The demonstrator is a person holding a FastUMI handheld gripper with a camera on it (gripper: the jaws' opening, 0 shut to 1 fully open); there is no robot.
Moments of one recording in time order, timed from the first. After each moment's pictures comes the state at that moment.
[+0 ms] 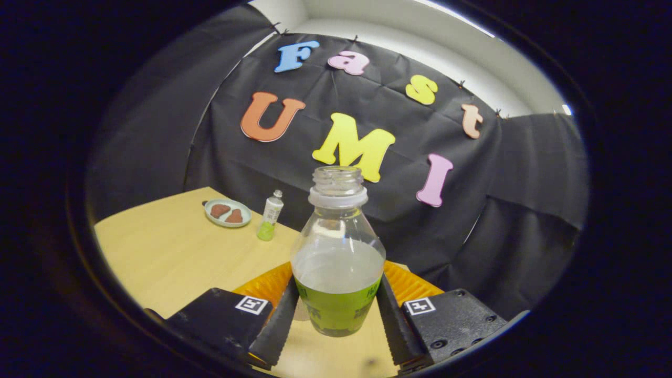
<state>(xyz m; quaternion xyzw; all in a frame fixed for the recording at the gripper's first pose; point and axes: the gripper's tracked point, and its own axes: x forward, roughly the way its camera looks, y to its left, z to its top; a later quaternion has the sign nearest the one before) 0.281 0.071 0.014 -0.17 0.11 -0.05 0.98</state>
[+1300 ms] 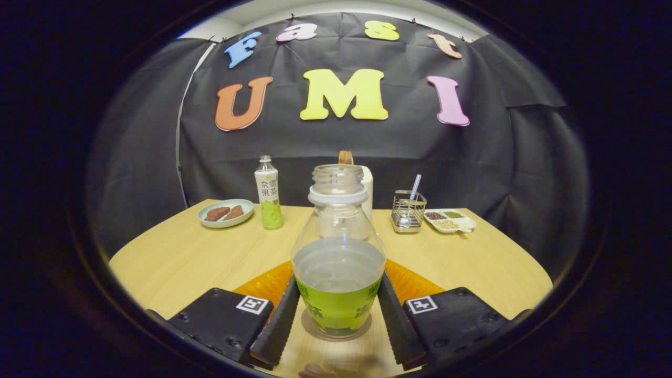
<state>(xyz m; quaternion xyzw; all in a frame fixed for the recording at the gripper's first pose) 0.433 0.048 -0.149 -0.01 0.16 0.02 0.99</state>
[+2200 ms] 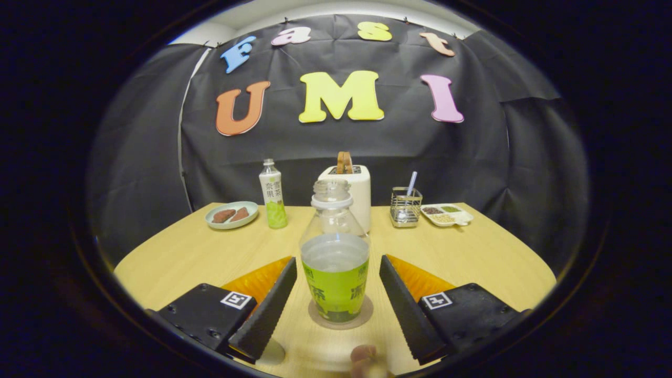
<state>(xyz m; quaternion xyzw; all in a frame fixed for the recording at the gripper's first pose) 0.391 0.043 -0.135 0.01 0.15 0.01 0.99</state>
